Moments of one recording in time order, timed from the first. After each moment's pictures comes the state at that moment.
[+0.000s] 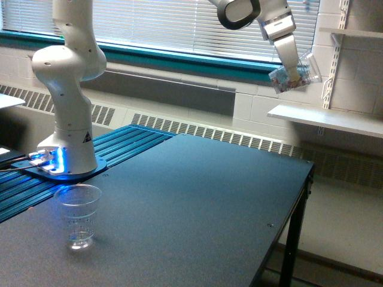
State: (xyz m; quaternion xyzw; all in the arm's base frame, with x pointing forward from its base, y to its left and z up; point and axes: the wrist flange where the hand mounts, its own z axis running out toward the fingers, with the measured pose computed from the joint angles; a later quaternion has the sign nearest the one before) arm 0.581 0.162 0.466 -0.95 0.23 -0.19 0.13
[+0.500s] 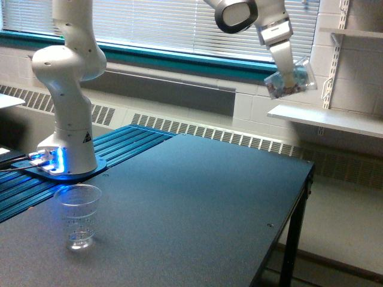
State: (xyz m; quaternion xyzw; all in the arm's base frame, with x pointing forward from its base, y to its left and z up) arm 0.573 0.145 0.443 -0.95 0.24 -0.17 0.12
